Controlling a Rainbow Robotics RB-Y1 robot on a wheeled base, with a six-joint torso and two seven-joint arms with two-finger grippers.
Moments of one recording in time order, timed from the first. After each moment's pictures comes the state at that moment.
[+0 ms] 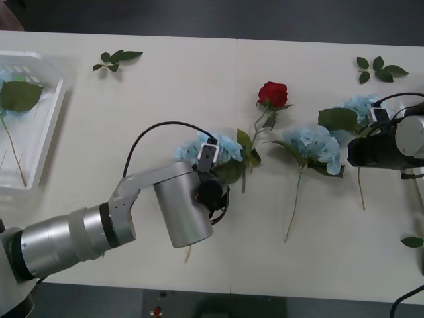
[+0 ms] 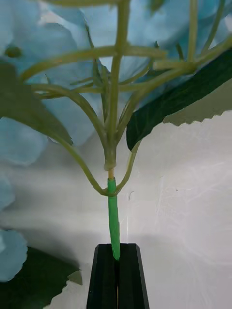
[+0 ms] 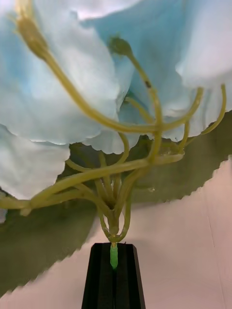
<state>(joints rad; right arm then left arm) -0.40 -0.56 -0.05 -1.39 -0.56 1.25 1.52 -0.67 0.43 -1.03 -1.65 0.20 1.21 -0.56</state>
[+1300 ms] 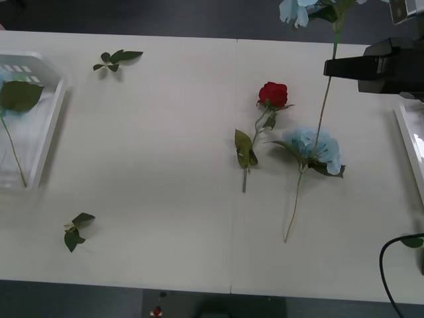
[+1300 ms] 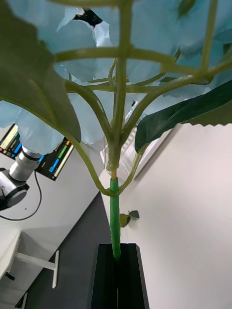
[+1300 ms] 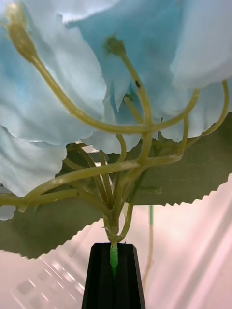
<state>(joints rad) -0.54 -0.55 -0.33 -1.59 -1.85 1.58 1.89 -0.25 1.04 0.06 -1.68 0.43 1.16 -0.80</state>
